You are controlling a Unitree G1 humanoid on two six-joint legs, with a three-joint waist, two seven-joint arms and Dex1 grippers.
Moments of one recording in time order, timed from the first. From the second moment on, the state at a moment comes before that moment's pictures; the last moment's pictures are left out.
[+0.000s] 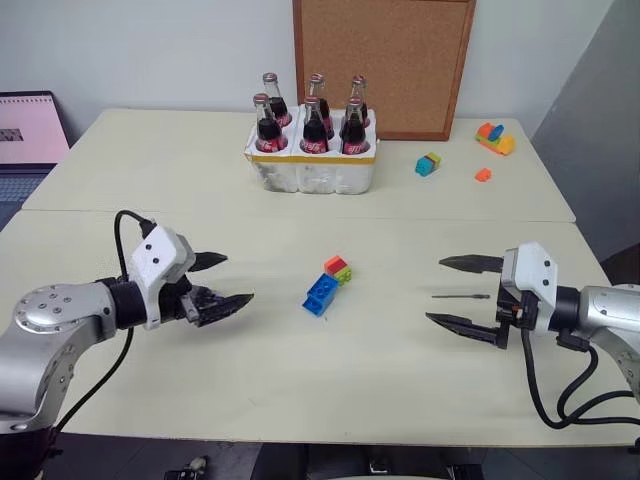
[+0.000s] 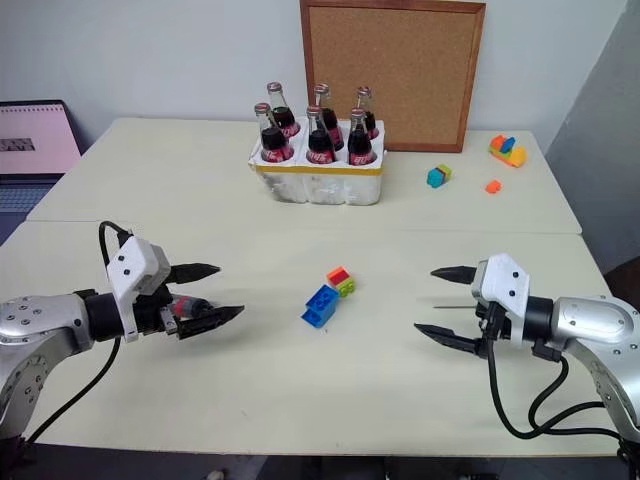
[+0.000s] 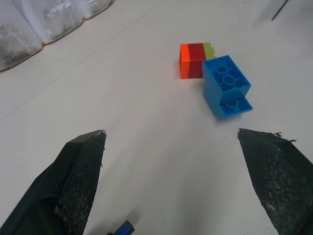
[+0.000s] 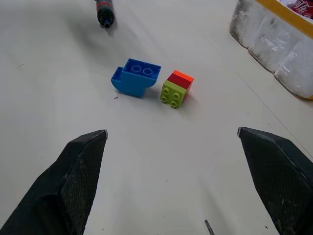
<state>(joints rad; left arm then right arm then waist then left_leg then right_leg) -0.05 0.93 0.28 -0.40 -0.54 0.62 -0.93 -0.06 -0.89 -0.14 -0.54 0.53 0.45 0.96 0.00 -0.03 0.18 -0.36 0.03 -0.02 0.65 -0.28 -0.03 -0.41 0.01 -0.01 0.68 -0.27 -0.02</state>
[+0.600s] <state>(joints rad) -0.08 0.90 0.26 -0.40 -0.54 0.55 -0.95 -0.05 -0.89 -0.13 -0.54 0.51 0.45 0.96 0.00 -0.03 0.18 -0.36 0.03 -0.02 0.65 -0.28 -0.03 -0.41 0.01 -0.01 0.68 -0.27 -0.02</state>
